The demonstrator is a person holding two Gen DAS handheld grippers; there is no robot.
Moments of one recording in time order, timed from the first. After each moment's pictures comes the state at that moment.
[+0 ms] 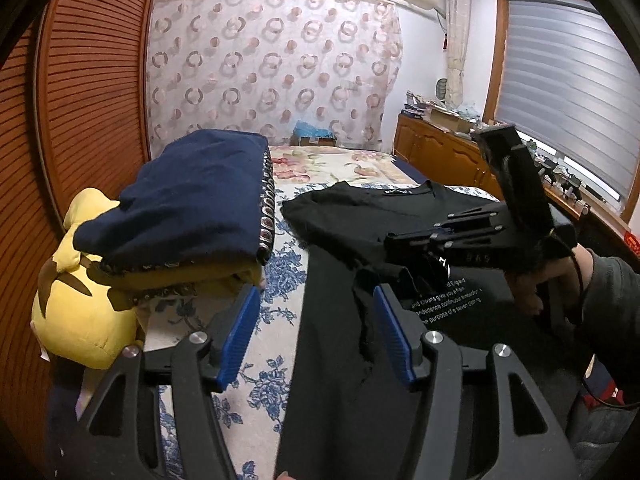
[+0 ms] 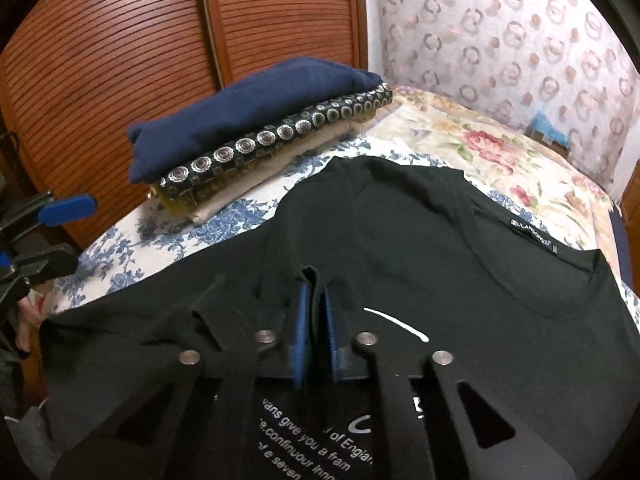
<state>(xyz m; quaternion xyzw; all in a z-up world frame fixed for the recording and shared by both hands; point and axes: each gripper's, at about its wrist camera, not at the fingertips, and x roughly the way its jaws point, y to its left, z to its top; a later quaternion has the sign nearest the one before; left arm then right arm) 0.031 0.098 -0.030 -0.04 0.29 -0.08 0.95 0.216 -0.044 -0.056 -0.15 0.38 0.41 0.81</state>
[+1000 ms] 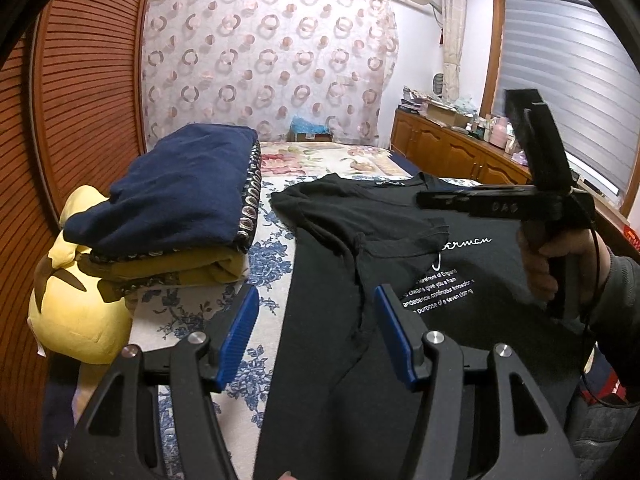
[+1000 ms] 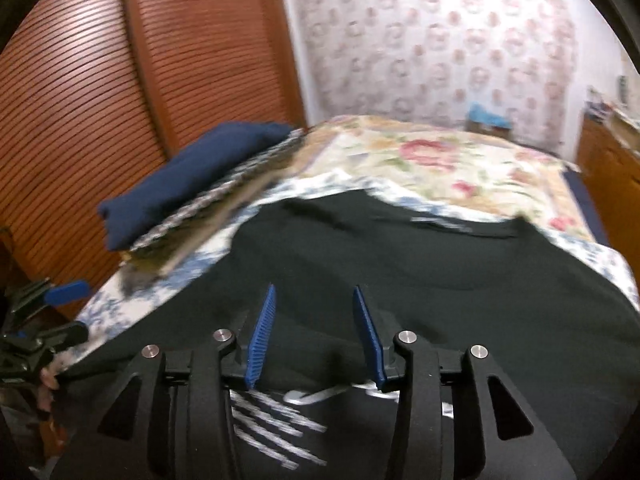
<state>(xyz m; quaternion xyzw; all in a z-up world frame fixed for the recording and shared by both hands) 0.029 0.086 -0.032 -0.04 0.29 -0.08 0.95 0.216 -0.091 -0.024 -0.06 0.35 0.34 0.87</state>
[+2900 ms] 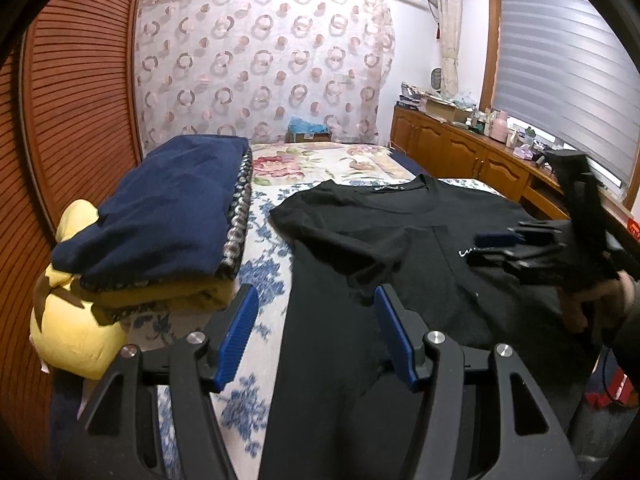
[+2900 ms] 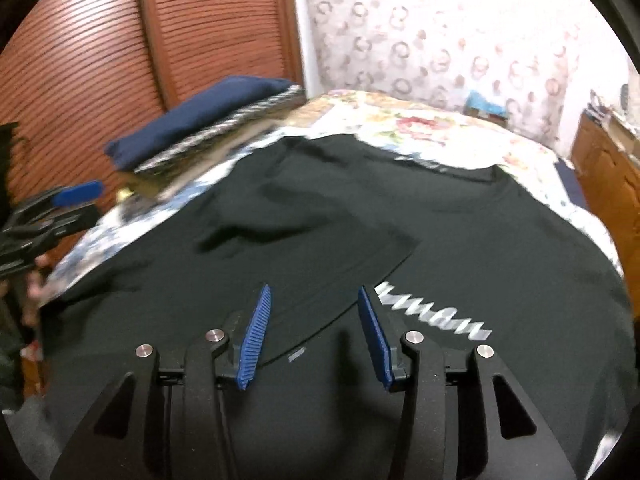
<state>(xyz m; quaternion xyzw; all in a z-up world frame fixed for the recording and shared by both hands) 0.054 0.070 -0.023 -0.02 0.30 -0.08 0.95 0.190 -0.134 -0.053 -0.10 0.38 0.31 0.87</state>
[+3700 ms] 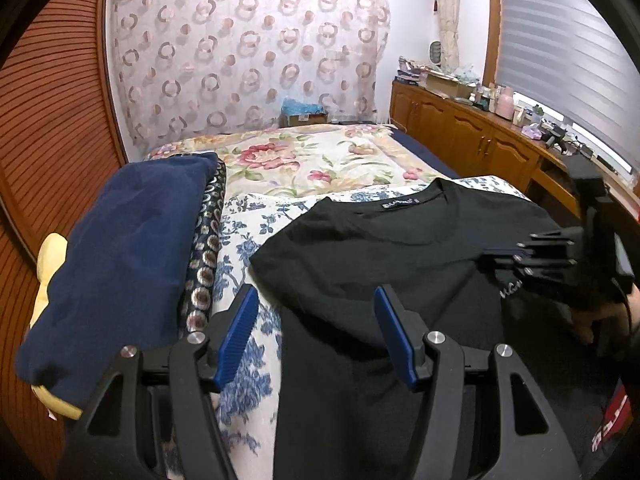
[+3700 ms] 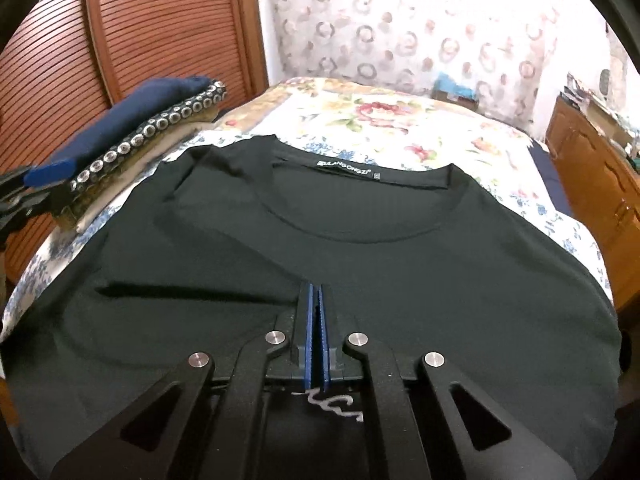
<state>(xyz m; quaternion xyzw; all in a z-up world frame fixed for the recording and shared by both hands) 0.150 0.047 -0.011 0.01 0.35 -0.08 0.93 0.261 -0.154 -0.061 -0.11 0.40 0.26 0.87</state>
